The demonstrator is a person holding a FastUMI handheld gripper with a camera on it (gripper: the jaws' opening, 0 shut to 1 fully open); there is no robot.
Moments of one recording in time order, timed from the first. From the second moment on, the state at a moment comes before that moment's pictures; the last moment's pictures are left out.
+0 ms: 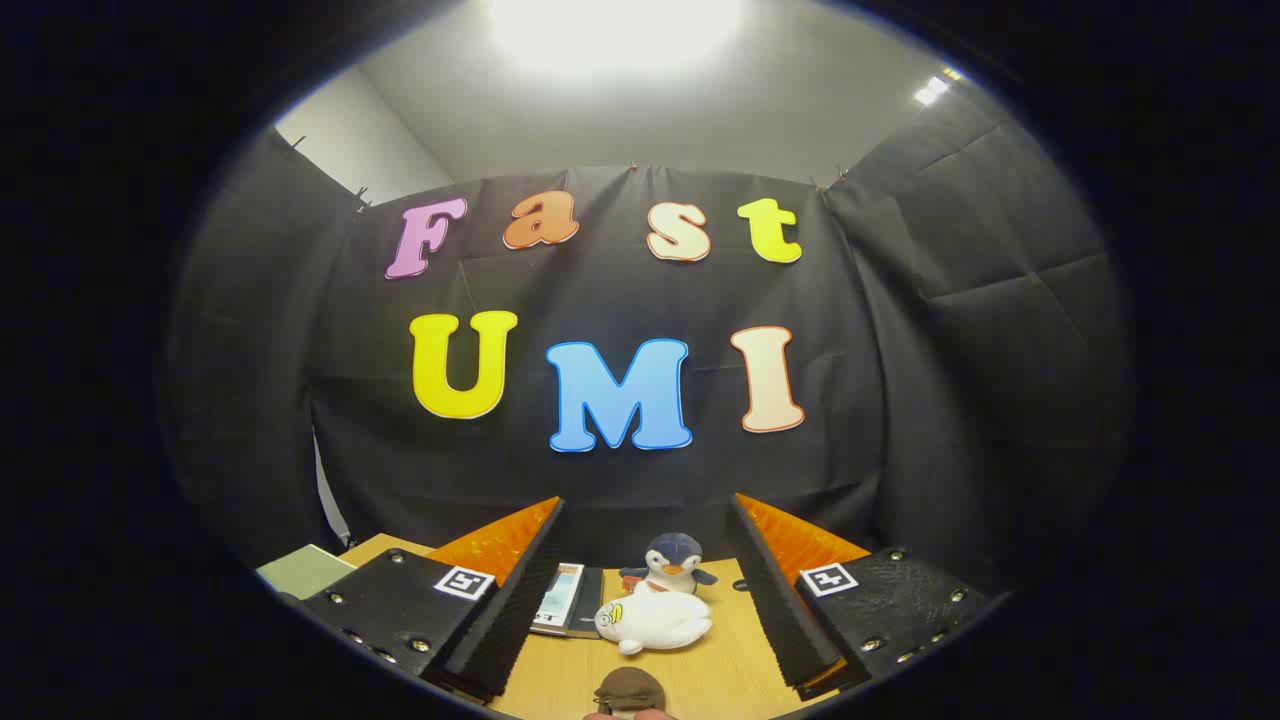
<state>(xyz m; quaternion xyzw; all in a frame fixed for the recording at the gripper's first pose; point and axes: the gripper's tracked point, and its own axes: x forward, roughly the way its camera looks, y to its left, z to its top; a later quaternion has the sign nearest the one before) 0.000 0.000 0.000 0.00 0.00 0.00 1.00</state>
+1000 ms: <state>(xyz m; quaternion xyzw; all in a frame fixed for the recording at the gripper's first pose) 0.007 0.016 0.006 0.00 0.00 0.03 1.00</state>
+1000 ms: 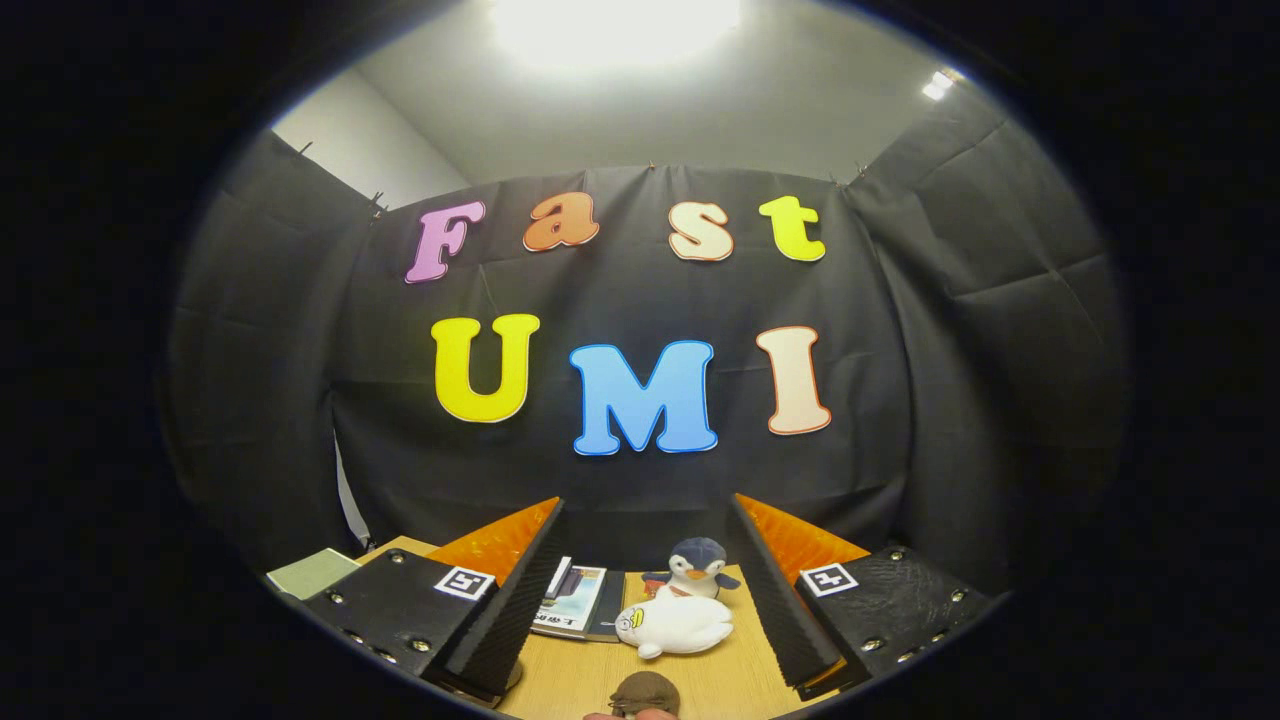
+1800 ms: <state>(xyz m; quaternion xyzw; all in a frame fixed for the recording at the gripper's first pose) 0.033 0.085 -0.085 0.08 0.10 0.12 0.99</state>
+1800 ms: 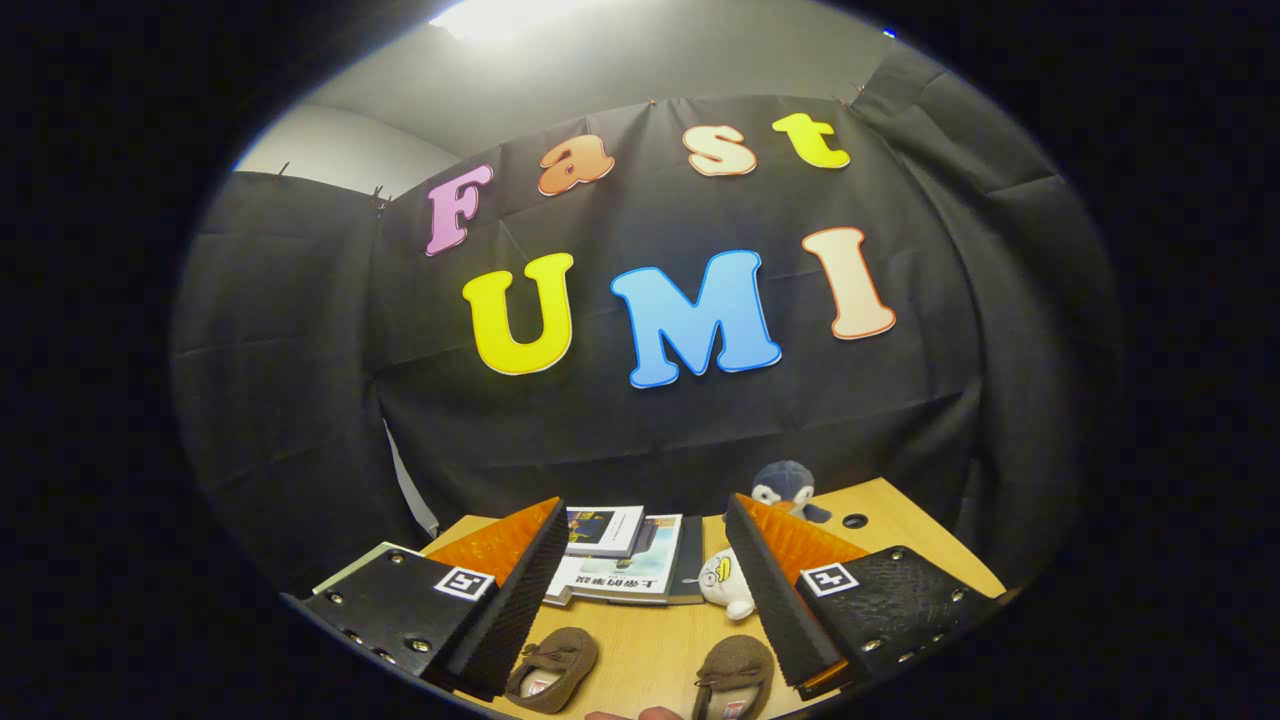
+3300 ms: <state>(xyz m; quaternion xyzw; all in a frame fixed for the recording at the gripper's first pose) -0.039 0.377 -0.311 0.35 0.48 0.47 0.66</state>
